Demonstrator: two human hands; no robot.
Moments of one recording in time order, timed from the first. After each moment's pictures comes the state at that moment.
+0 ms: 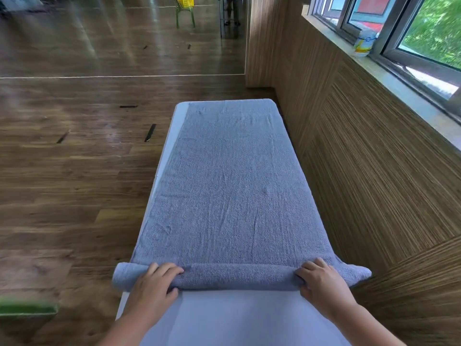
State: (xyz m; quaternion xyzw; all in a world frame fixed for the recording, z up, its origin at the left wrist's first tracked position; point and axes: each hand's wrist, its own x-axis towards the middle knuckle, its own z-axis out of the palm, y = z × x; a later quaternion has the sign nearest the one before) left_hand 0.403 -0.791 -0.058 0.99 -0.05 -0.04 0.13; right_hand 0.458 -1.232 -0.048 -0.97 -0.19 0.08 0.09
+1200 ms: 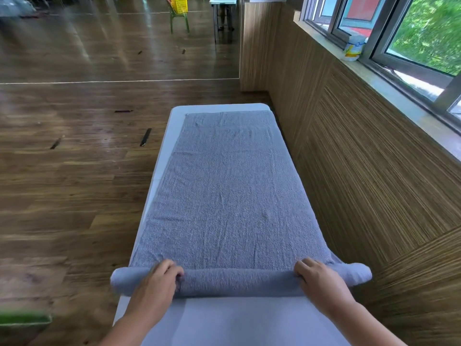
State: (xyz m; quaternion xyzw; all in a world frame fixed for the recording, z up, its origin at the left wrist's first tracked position) left_hand 0.412 -0.799 -0.059 0.98 -0.06 0.01 0.18; right_hand 0.454 -1.226 -0.034 -0.98 -0.14 0.08 0.10
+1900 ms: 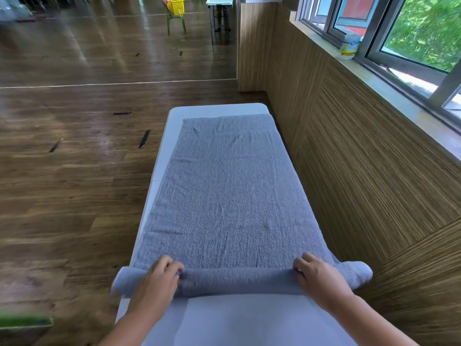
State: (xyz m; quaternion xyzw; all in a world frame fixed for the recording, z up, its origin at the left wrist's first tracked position) left_hand 0.411 -0.801 -0.053 0.98 -0.05 0.02 0.17; right_hand 0.456 -1.229 -0.037 -0.98 -0.15 0.03 0.08
